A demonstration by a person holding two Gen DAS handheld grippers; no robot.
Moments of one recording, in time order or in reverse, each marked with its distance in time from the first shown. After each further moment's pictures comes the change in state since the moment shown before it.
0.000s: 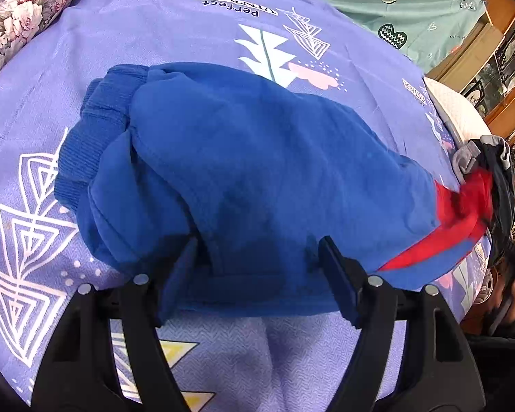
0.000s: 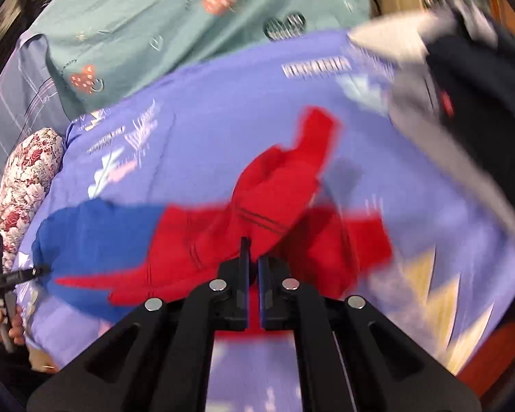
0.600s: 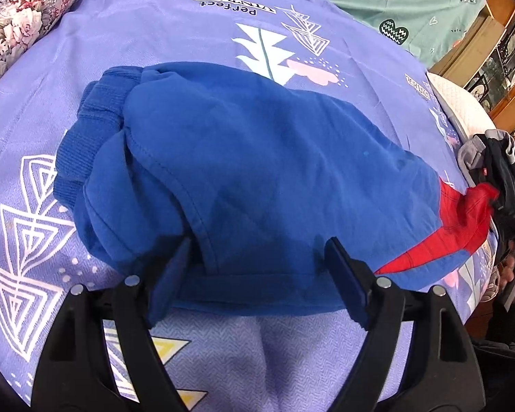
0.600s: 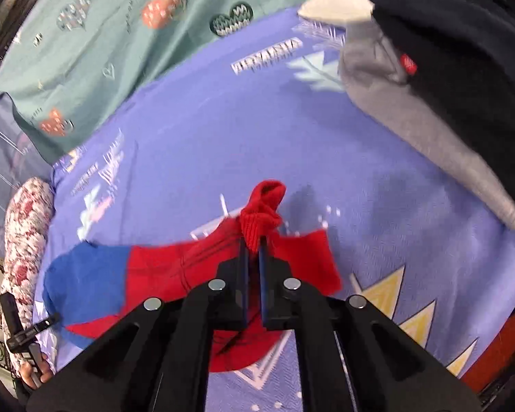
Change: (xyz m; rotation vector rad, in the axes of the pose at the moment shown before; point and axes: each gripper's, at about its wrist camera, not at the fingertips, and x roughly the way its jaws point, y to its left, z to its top) left arm 0.005 -0.009 0.001 0.012 0.000 0.033; right arm -0.015 -0.066 0.045 0.154 -0.098 0.024
